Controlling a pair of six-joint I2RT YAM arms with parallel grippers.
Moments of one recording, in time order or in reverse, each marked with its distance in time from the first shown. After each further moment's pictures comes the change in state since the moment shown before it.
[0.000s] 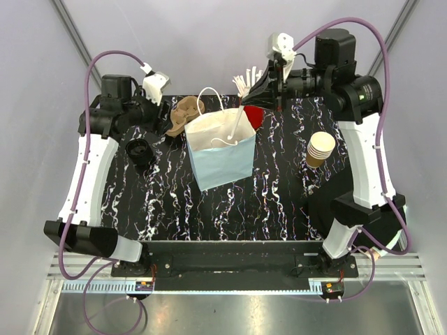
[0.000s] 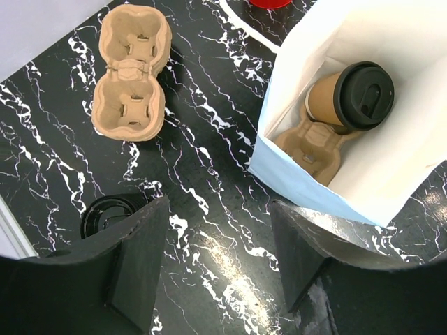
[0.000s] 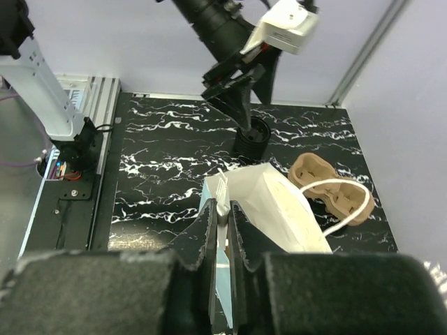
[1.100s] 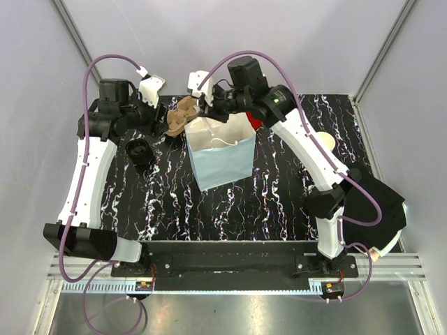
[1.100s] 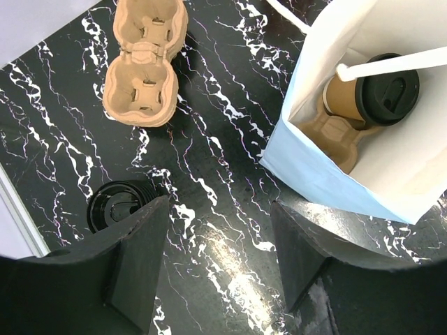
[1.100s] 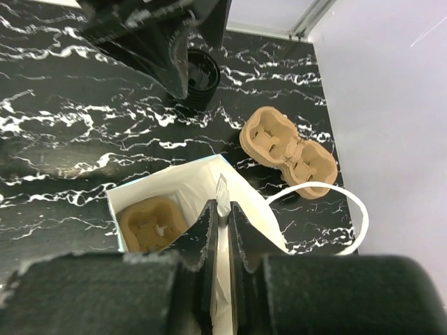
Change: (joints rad) left arm 0.030 -0.030 -0.064 0.029 -0.028 -0.001; right arm 0.296 0.209 -0.107 0.163 0.518 -0.205
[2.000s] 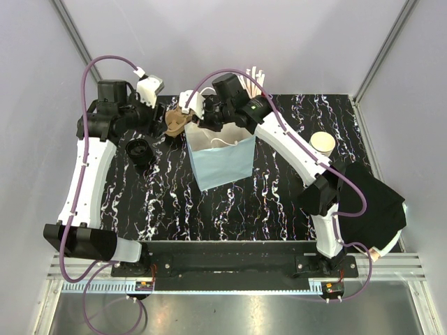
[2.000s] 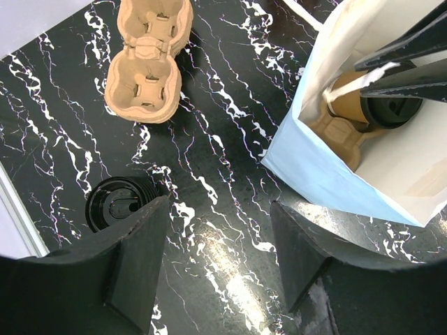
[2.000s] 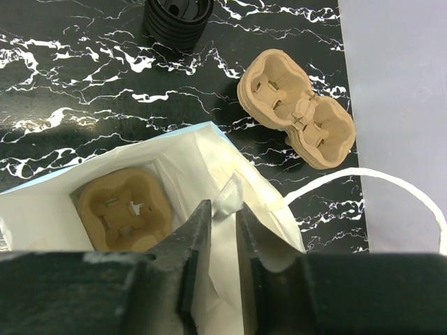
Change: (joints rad) left arm 0.020 -0.006 -0.022 0.016 0.004 -0.016; right arm 0.016 0.077 -0.200 0.134 0.124 -0.090
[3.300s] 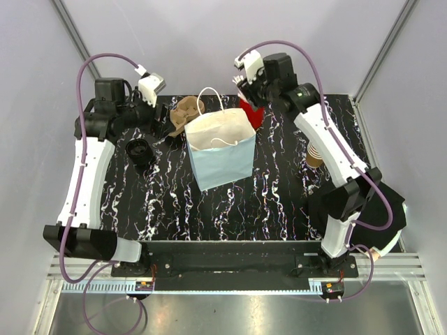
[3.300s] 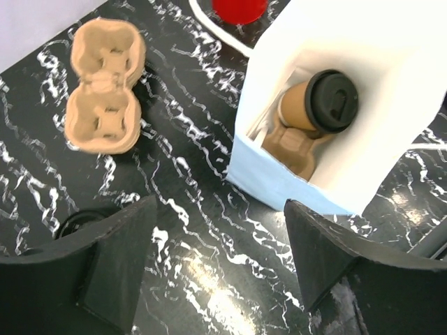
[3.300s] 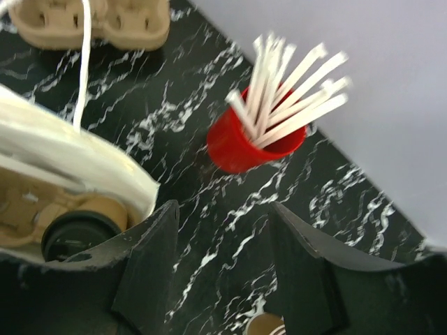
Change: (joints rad) left arm 0.008 -0.003 0.019 -0.001 0.179 0.007; right arm -0.237 -0.198 -0.109 0.035 0.378 0.345
